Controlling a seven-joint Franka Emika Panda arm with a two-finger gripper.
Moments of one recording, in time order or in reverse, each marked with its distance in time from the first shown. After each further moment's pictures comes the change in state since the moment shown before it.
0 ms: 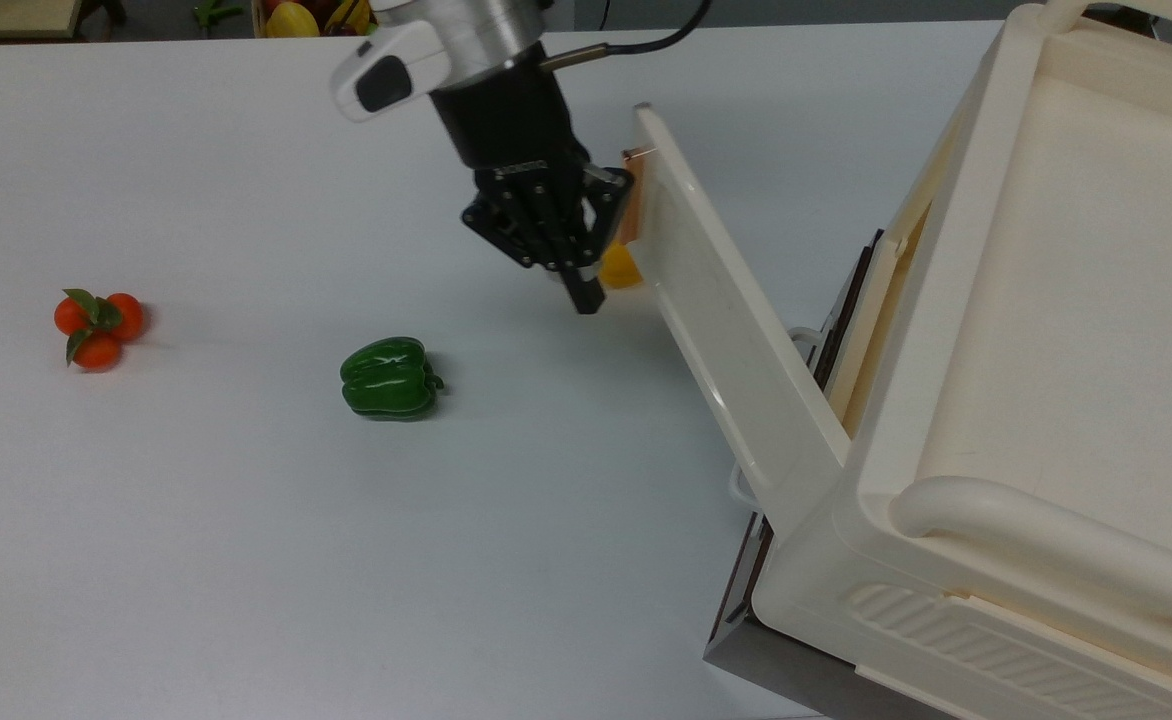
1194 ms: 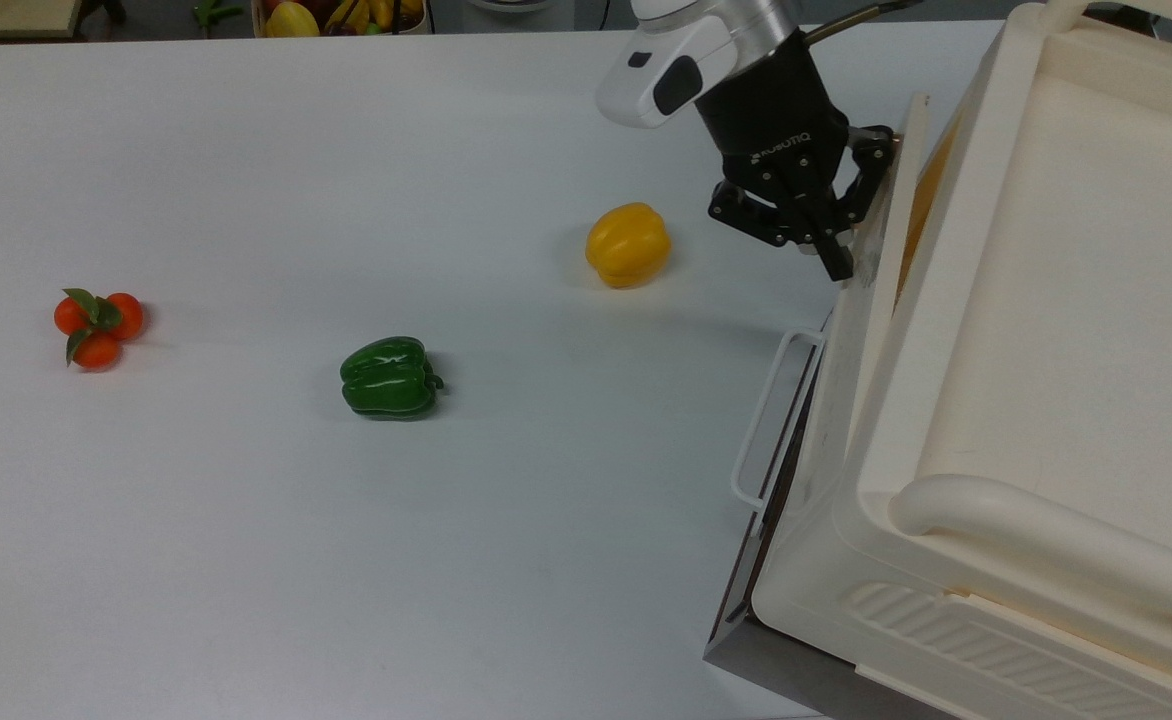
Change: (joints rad) arm 0.094 0.028 0.159 -0.013 0.000 0.098 0.000
